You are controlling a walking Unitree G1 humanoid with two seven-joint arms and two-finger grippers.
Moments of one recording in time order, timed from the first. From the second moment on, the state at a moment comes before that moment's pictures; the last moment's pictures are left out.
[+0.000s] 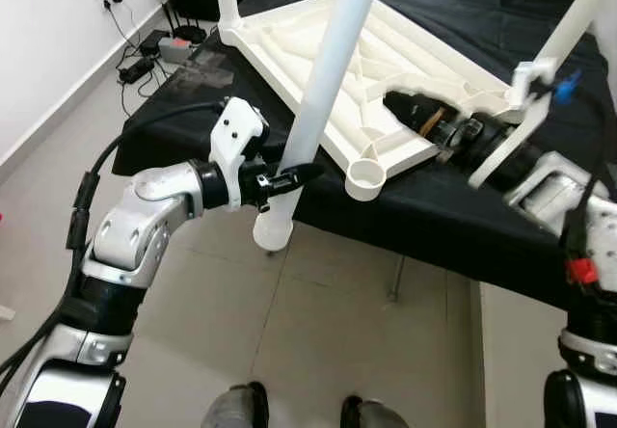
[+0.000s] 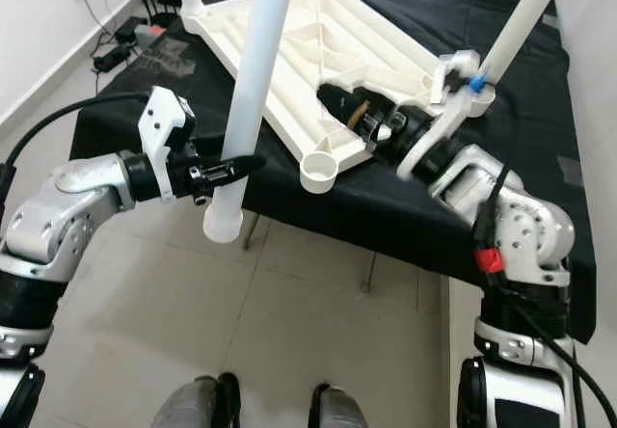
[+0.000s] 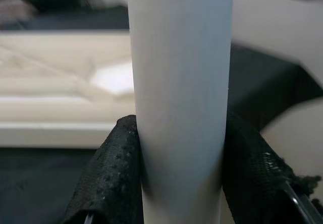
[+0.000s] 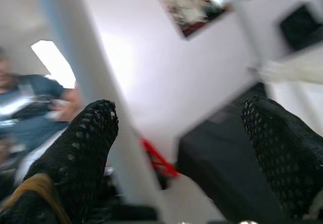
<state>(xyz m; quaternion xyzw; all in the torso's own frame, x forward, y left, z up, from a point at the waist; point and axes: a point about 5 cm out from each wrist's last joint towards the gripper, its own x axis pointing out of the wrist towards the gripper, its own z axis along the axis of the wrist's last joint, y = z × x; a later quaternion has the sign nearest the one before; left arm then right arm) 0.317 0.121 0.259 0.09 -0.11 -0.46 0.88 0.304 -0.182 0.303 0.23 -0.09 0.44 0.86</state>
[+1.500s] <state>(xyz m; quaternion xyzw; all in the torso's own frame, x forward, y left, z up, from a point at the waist) 0.241 0.126 0.123 -0.02 0.02 -0.31 0.95 0.284 -0.140 0.125 0.15 0.09 0.34 0.92</state>
